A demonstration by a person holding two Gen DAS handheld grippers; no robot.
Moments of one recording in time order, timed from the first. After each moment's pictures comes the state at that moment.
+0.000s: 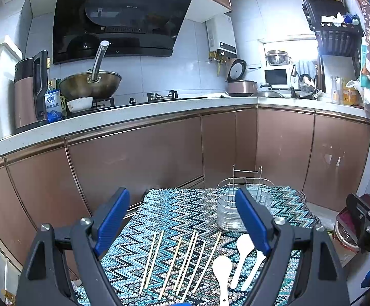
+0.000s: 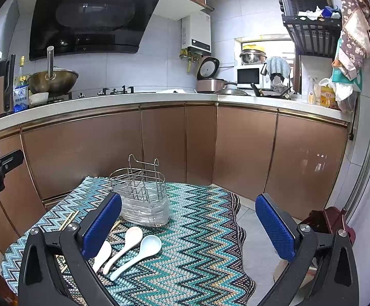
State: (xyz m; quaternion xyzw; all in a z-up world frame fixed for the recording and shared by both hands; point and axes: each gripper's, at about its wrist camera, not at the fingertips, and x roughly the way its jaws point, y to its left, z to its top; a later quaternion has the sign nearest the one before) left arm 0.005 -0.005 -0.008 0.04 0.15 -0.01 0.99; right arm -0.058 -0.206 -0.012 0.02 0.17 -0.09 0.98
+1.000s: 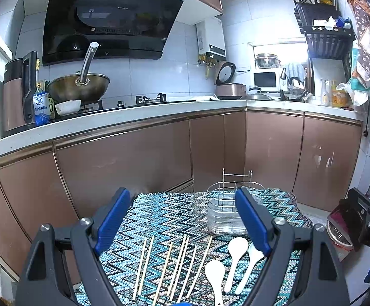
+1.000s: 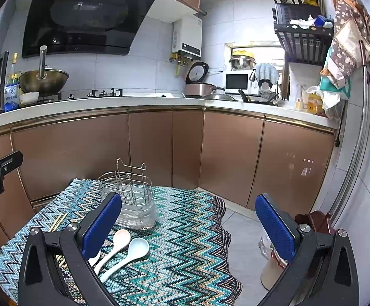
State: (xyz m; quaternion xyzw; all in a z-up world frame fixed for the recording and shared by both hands) left arm 0.011 0.003 -0.005 0.04 0.14 -0.05 0.99; right arm -0.068 -0.203 0.003 0.00 0.16 -0.12 0.98
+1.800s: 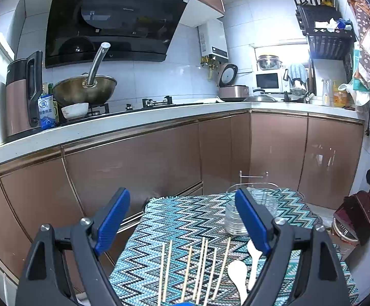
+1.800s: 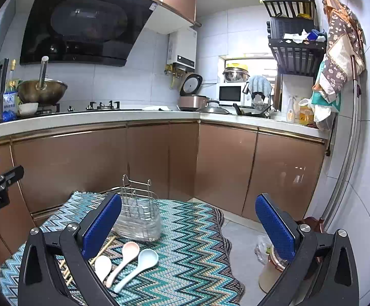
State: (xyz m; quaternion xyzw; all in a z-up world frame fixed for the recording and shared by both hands) left arm 0.016 0.044 -0.002 0.05 0.13 -0.05 0.99; right arm -0.080 -0.174 0.026 0.00 0.13 -0.14 0.98
